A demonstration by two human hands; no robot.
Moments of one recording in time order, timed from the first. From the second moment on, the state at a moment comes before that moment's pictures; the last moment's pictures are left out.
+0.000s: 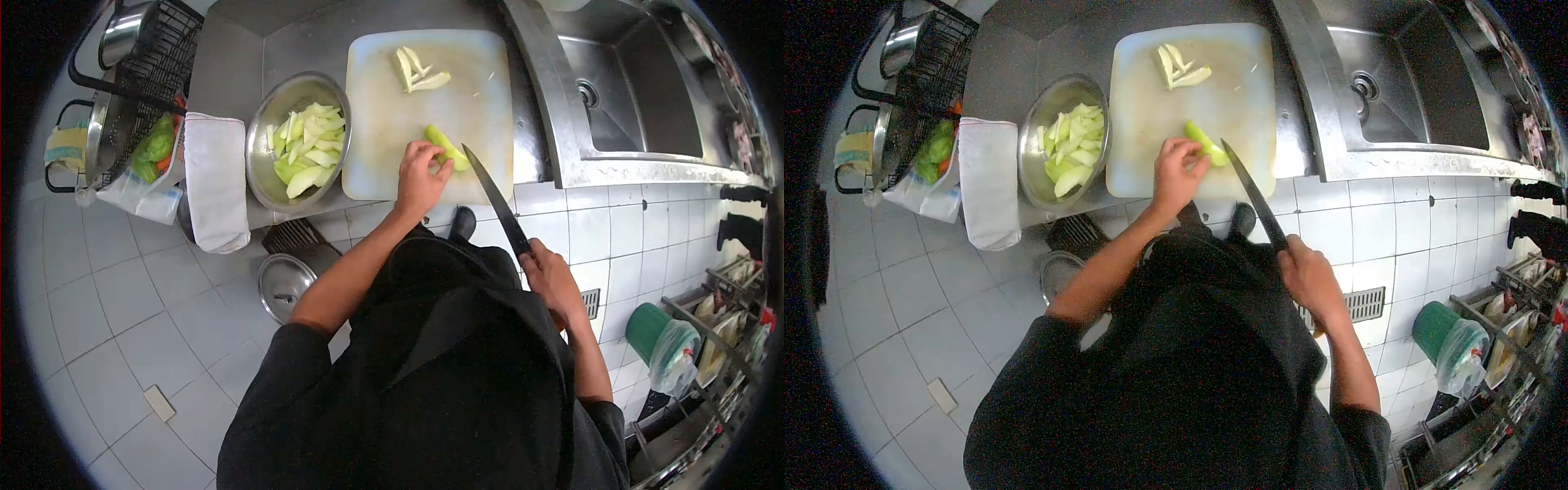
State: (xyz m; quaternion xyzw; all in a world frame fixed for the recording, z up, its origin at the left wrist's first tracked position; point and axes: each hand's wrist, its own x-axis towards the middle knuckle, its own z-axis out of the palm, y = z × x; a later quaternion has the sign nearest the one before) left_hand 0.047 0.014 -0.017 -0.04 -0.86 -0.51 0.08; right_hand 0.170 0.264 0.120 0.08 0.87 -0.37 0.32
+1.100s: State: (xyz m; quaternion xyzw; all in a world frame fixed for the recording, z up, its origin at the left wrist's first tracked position) left_hand 0.032 -0.017 -0.028 -0.24 -0.87 -0.41 0.14; right_hand 0.155 0.234 0.116 0.03 0.88 -0.38 0.29
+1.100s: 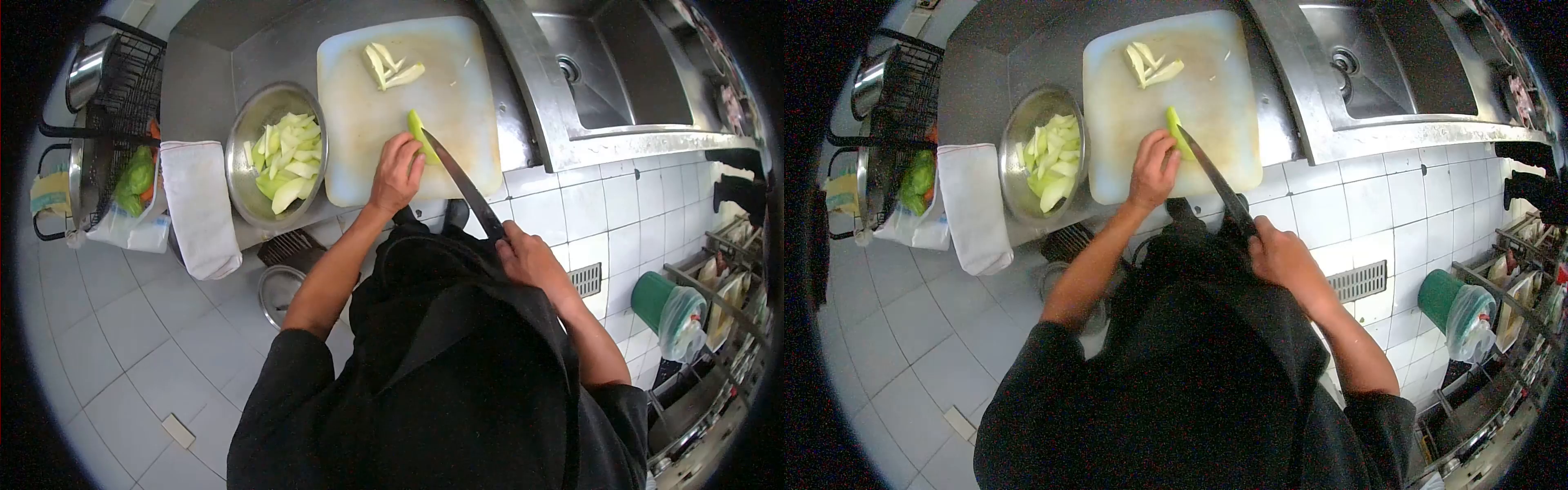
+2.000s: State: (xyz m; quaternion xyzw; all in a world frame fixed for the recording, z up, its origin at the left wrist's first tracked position) left_hand 0.018 -0.011 0.003 -0.20 -0.88 -0.41 0.07; right_hand 0.127 0.235 0.084 0.17 0.70 -0.57 0.40
